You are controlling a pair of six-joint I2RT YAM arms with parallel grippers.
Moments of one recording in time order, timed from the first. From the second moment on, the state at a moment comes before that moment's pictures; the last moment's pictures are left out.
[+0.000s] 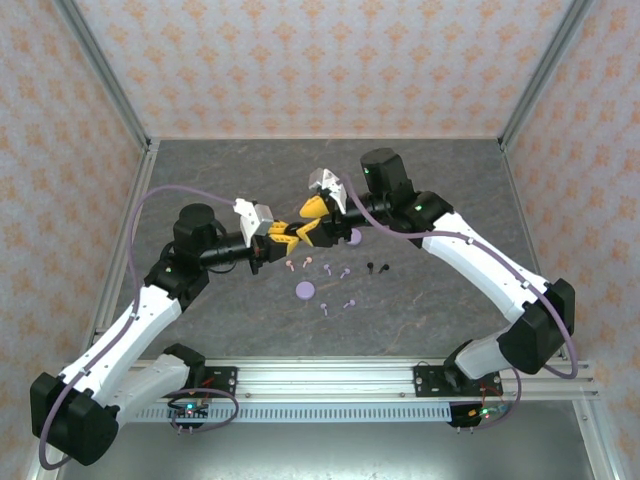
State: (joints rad) left arm -0.36 0.94 0.74 -0.05 0.78 0.08; right arm 0.66 1.44 1.36 -0.45 -0.83 -0.25
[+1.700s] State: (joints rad) left arm -0.43 0.97 0.69 0.02 0.70 0.09; right arm 0.55 1.38 1.08 -0.69 -0.07 0.36
